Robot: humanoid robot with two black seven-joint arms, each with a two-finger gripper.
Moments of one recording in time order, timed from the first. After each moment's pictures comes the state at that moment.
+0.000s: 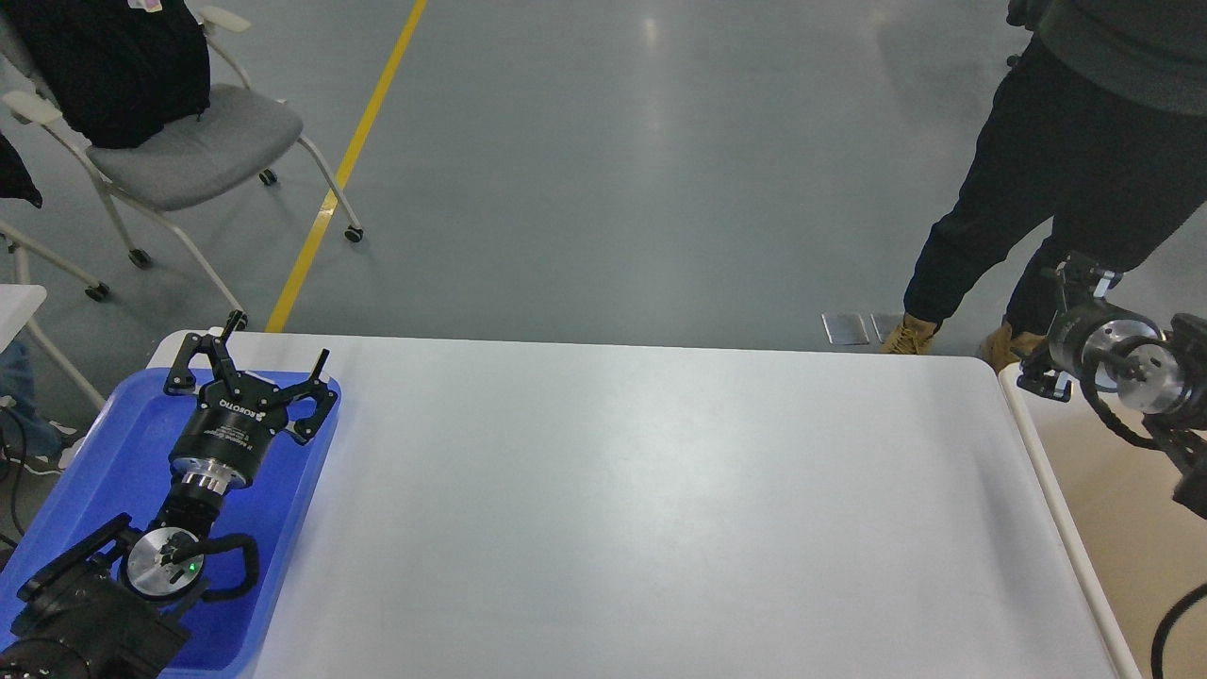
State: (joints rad) left arm -0.47 0.33 -0.95 -0.46 -0.12 -0.78 -0.37; right arm 0.93 -0.52 0.39 0.50 0.08 -0.10 -0.11
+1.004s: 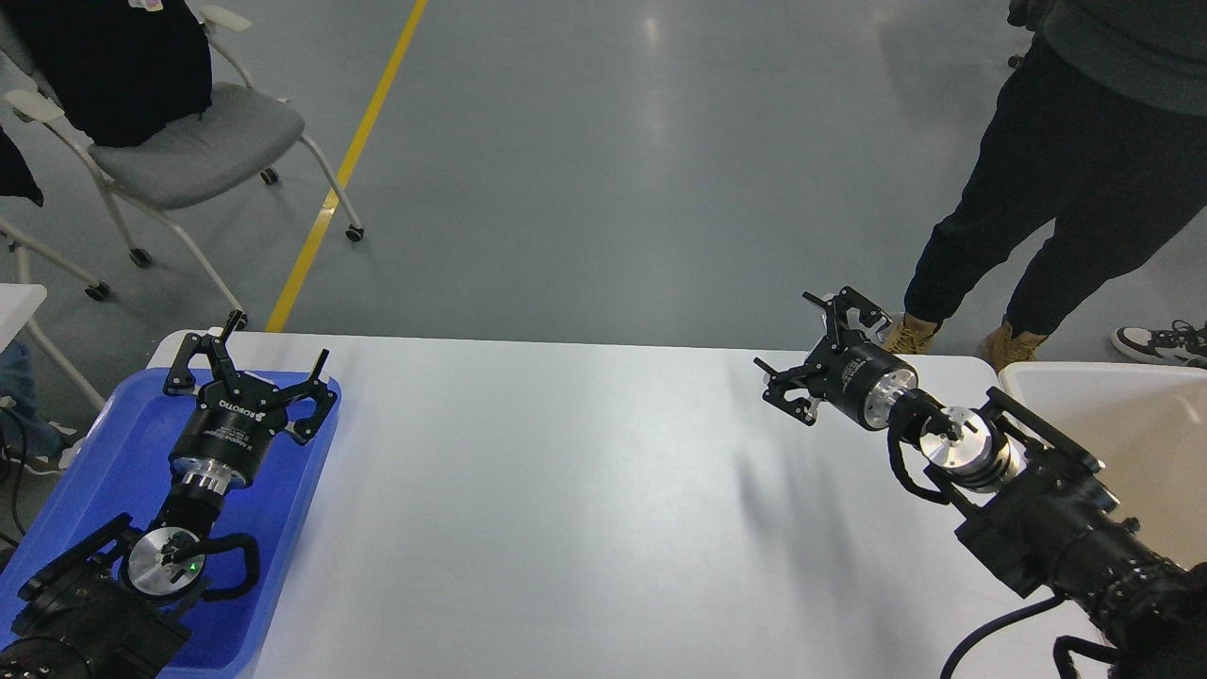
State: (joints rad) left arm -0.47 0.33 -0.95 -0.46 -0.12 -0.78 -0.37; right arm 0.73 -0.15 0.80 0.53 0.09 0.22 -0.09
